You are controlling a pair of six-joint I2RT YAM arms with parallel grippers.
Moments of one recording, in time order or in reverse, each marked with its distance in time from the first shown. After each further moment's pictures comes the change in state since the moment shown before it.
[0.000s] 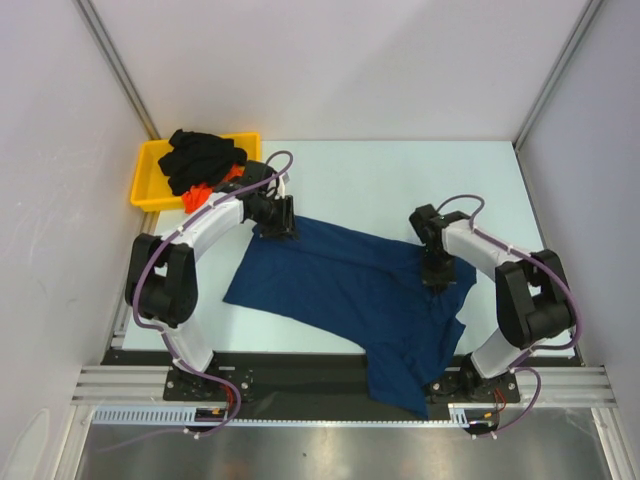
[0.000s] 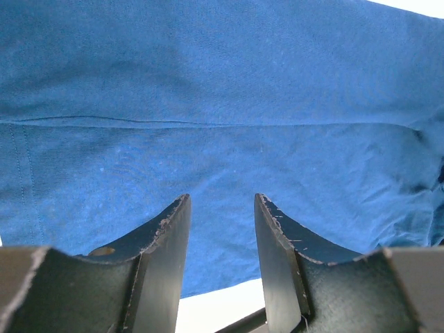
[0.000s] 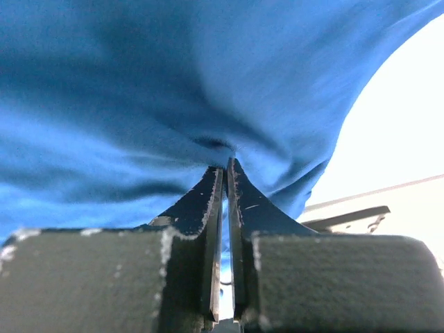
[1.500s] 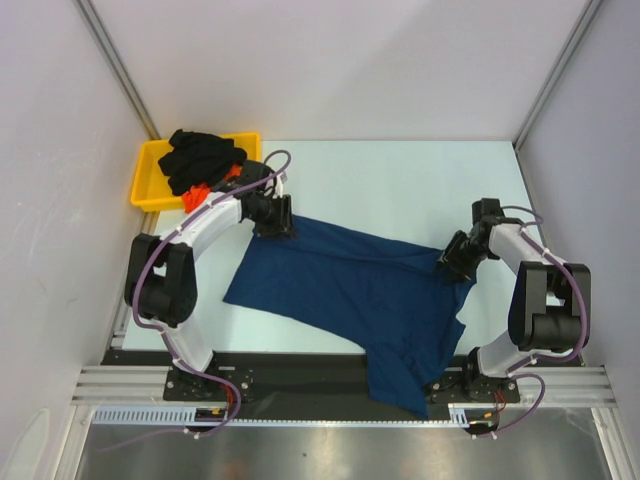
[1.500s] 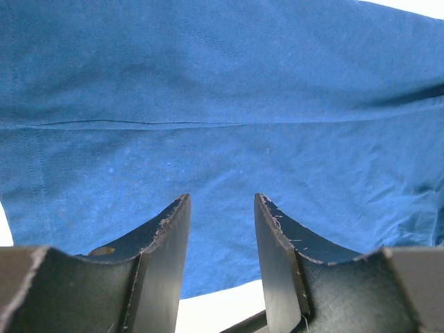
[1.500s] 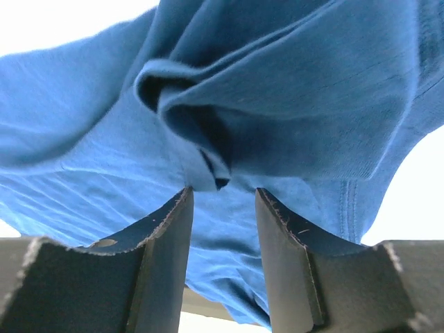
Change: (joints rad) left arm 0.016 0.000 0.000 0.000 0.002 0.017; right arm -0.435 -0.055 -0.064 0.245 -0.444 0.054
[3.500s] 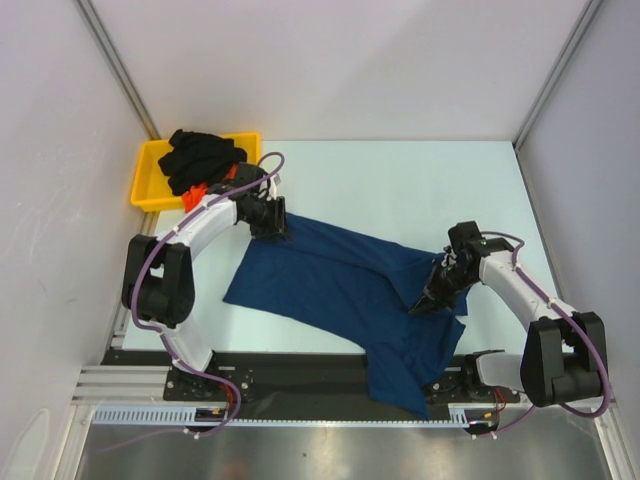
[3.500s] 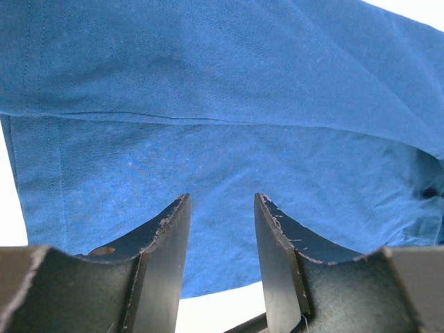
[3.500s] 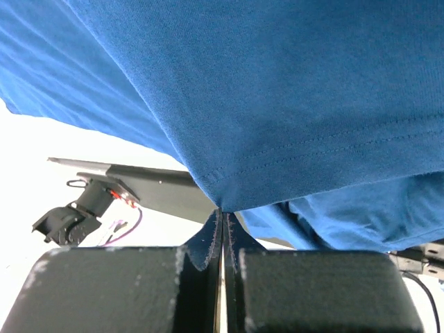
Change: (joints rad) left arm 0.037 -0.012 -0.039 0.016 0.002 0.000; right arm 0.215 -0.285 -0.153 -0.235 -0.266 0.113
